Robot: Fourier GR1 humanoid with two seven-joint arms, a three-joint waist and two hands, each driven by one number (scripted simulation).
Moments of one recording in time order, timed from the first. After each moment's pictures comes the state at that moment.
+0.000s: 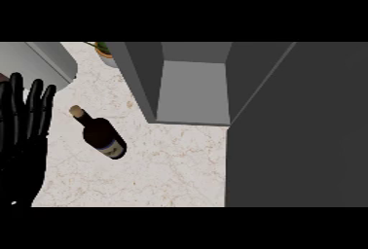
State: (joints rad) left arm -0.02 0.10 -0.02 -2.10 0.02 0.01 -0.03; right arm 0.00 -0.11 -0.01 -2.10 0.00 0.02 0.04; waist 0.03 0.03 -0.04
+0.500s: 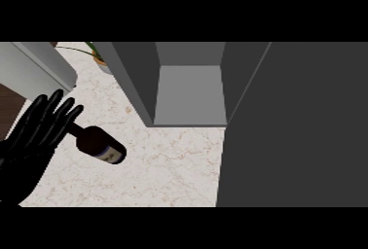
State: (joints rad) left arm 0.03 0.26 0.03 -2.02 0.47 -0.32 0.08; right arm 0.08 -0.11 0.09 -2.22 -0.05 0.09 0.10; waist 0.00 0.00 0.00
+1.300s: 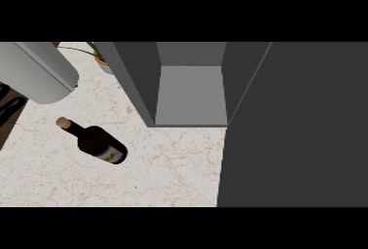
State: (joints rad) left arm -0.06 0.49 0.27 -2.14 1.03 -0.27 0.47; right arm -0.11 -0.17 0.09 -2.46 -0.12 0.03 0.56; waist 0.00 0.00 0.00
